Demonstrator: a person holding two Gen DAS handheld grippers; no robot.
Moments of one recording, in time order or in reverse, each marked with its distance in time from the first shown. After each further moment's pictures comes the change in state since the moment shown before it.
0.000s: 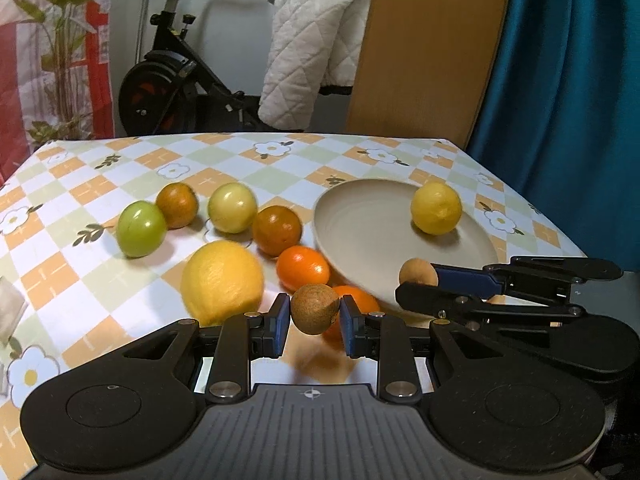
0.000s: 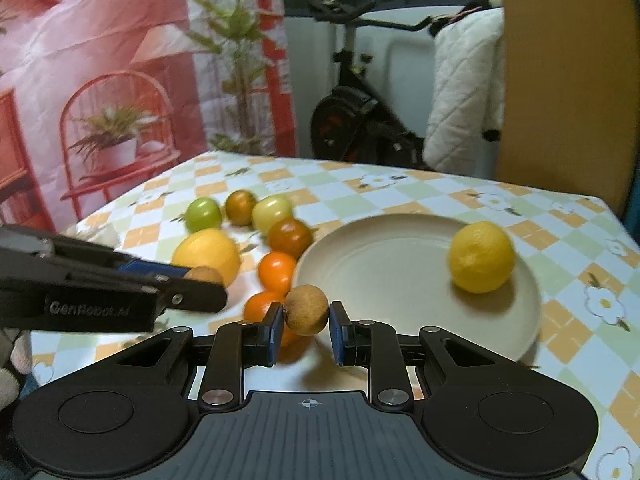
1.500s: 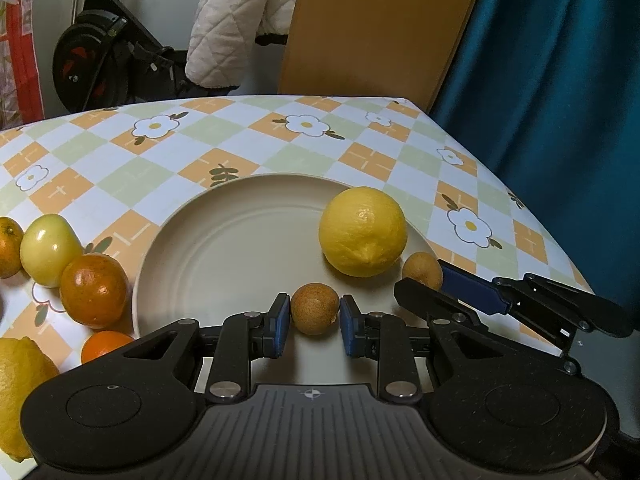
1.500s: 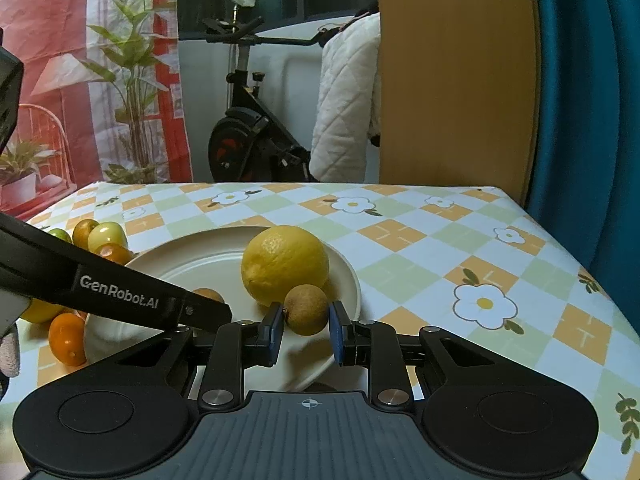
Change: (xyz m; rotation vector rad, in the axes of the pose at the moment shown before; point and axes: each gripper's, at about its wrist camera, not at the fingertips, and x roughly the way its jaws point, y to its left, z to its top) left arm 0.118 -0.070 0.053 0.006 0.166 -0.122; right arm 0.021 -0.104 -0.014 0.080 -0.069 -0.231
